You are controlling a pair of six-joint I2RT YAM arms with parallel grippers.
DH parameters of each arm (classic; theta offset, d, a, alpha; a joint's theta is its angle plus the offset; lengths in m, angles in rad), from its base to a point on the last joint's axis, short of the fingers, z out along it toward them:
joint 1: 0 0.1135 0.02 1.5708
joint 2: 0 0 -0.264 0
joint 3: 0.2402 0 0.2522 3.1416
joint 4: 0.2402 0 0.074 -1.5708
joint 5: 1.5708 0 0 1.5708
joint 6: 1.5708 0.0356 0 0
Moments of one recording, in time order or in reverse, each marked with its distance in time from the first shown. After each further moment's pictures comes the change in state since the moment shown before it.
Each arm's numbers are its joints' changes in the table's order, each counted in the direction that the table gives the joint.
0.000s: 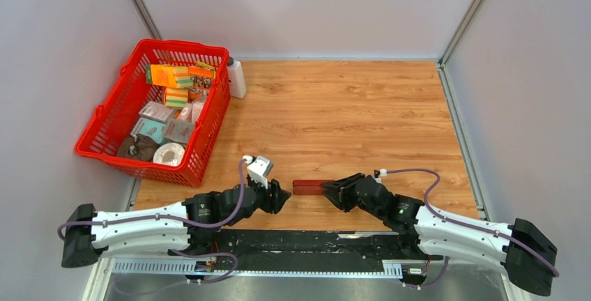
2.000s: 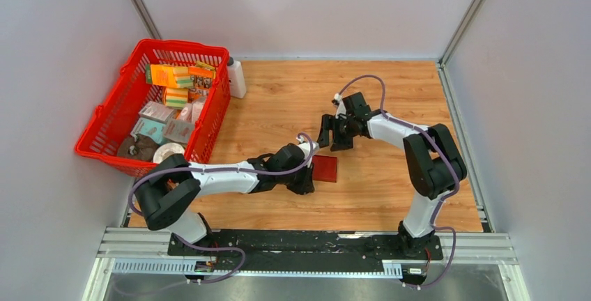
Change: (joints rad) left arm 0.377 -0.796 0.388 -0.082 0.671 0.071; right arm -0.634 -1.008 0.878 0.266 -0.650 -1.584
